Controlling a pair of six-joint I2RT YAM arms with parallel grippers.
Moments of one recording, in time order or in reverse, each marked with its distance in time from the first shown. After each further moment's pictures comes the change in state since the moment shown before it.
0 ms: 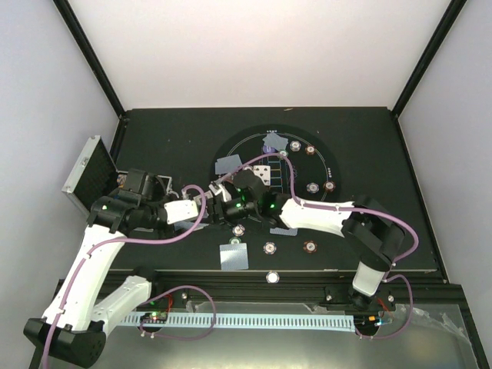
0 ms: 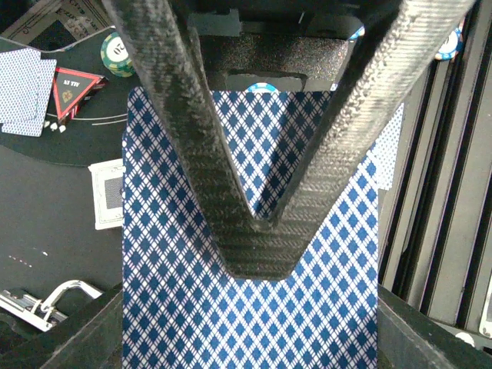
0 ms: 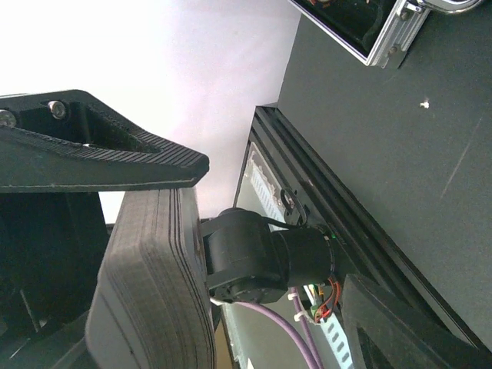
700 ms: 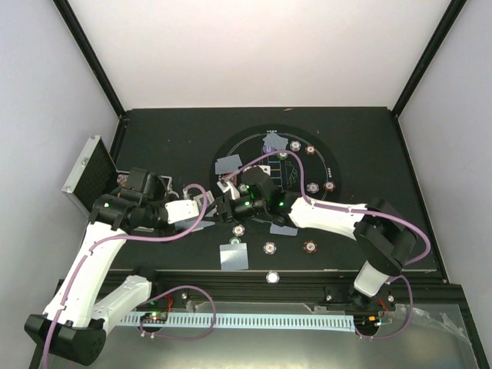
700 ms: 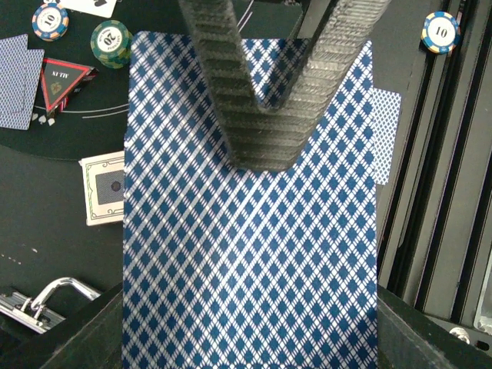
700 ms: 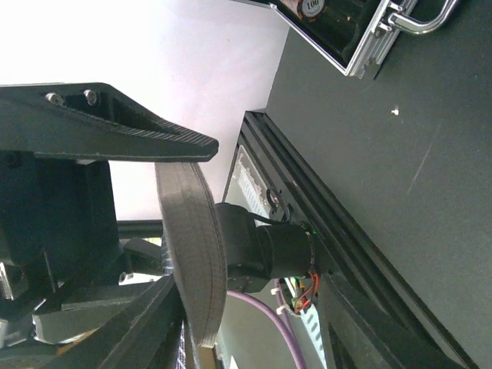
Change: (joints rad) left arm 0.000 0.021 0.000 -0.009 -0.002 0.000; right arm -0.042 -0.077 -0.051 -0.060 -0.007 -0.077
